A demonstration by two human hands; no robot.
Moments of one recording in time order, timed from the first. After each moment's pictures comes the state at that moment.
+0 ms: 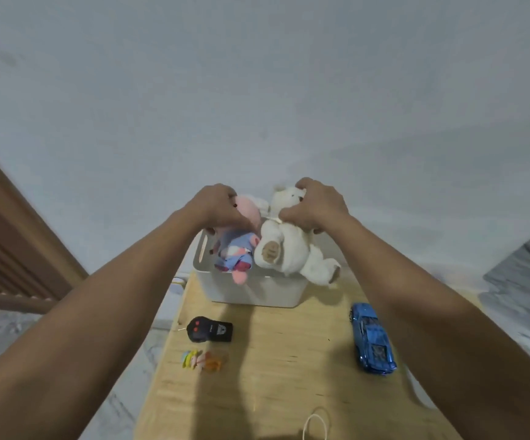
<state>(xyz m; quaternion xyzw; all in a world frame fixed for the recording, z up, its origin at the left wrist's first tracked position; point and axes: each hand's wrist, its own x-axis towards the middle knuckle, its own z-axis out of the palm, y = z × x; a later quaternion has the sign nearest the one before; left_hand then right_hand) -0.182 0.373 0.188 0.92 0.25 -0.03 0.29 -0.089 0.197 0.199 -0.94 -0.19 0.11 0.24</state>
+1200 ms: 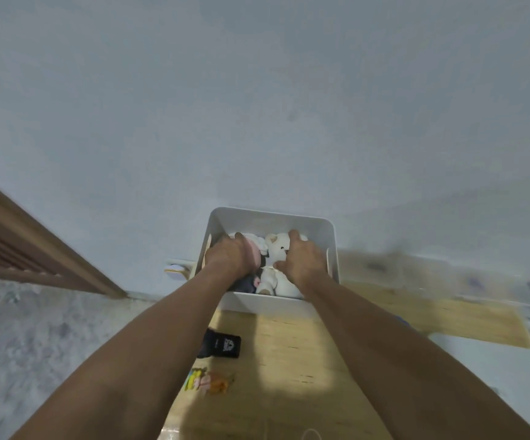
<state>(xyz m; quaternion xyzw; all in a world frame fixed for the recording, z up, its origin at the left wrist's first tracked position) -0.132 0.385 0.037 0.90 0.34 -0.17 0.20 -0.063 0.258 0.028 -0.96 -0.21 0.16 0.11</state>
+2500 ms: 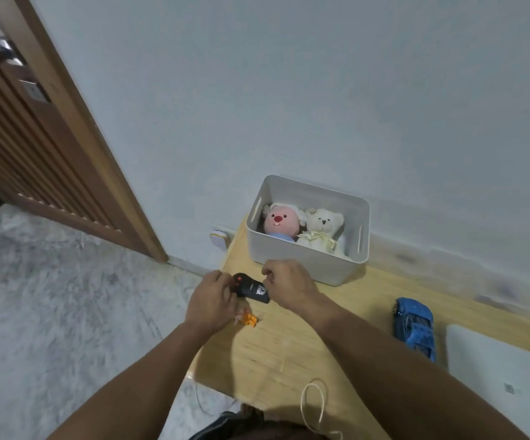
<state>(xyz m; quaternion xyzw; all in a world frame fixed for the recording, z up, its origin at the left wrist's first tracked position) -0.360 0.346 -0.038 0.90 0.33 0.10 0.26 -0.208 0.242 0.005 -0.88 -0.42 0.19 0.13</state>
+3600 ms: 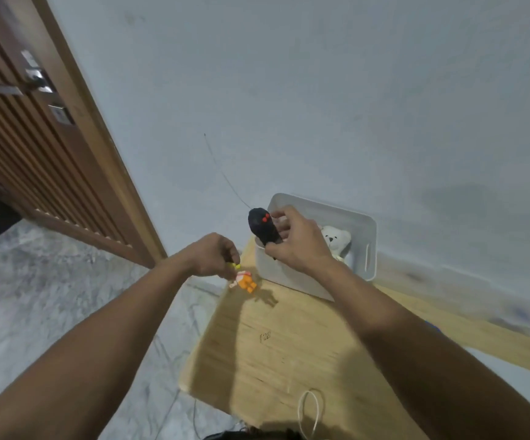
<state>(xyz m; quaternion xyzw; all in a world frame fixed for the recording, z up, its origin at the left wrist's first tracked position) -0.318 0.433 0.074 0.88 0.27 -0.09 0.39 -0.179 0.274 0.106 -0.83 -0.40 0.17 0.35</state>
